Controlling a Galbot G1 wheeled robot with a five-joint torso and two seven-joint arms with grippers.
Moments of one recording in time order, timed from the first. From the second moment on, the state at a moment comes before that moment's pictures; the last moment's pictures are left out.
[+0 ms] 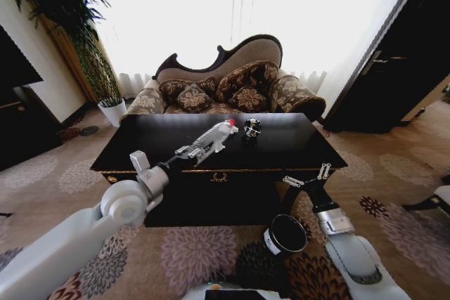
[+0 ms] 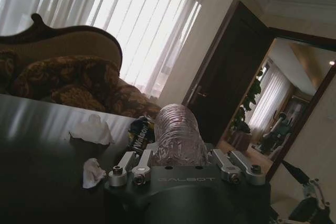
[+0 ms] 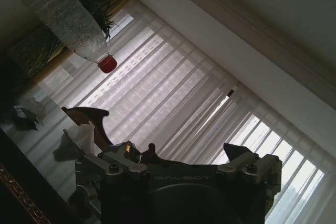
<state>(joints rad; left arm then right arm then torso) 0.80 -0.60 0.01 -2.33 -1.44 0.18 -0.27 -1.58 1.10 0.75 2.09 -0.27 0.39 0.05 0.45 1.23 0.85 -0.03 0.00</state>
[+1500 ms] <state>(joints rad) 0.63 -0.92 0.37 -2.31 -1.64 0.16 -0.39 -1.59 1.19 0.81 2.10 -0.46 0.56 0.07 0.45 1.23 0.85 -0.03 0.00</state>
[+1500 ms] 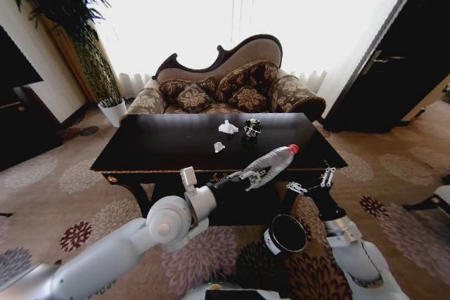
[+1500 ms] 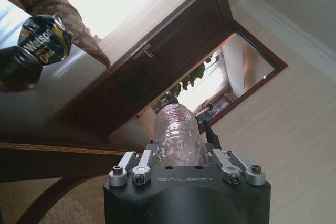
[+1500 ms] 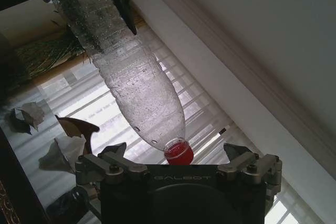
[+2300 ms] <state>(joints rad) 0.62 -1.06 0.48 -2.21 -1.61 0.14 -0.40 -1.63 1.22 0.82 2.11 -0.46 0.57 0.05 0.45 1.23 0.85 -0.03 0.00</state>
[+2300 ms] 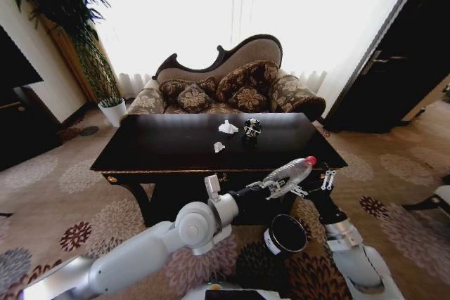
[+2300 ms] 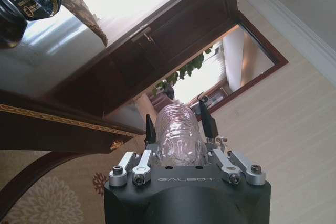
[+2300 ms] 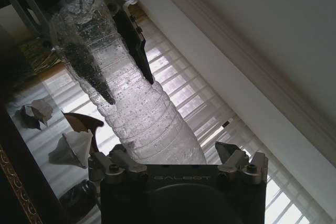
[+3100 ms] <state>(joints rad) 0.63 -1.02 0.47 -2.27 -1.58 0.17 -0.41 -1.63 1.23 0.81 2.11 -0.45 0.58 0.04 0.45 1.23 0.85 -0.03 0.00</state>
